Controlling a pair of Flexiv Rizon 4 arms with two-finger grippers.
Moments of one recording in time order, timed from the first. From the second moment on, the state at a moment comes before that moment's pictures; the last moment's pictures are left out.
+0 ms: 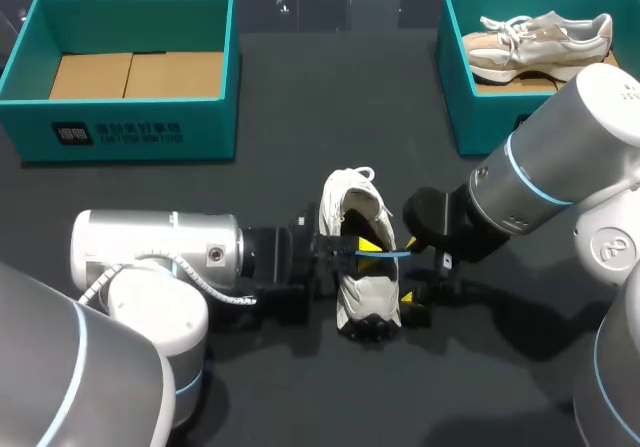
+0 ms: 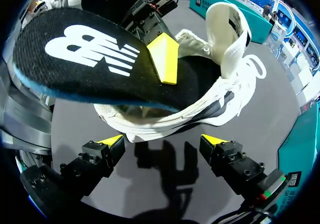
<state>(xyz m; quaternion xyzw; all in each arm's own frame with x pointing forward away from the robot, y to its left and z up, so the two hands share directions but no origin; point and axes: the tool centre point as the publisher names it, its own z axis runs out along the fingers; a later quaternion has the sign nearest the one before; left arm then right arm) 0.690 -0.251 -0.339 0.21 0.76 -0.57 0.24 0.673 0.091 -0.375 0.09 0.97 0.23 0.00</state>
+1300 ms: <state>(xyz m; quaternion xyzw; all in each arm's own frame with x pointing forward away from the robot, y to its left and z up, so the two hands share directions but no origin) 0.661 -0.254 -0.315 0.26 0.74 -0.56 0.28 0.673 0.091 -0.375 0.09 0.97 0.23 0.00</state>
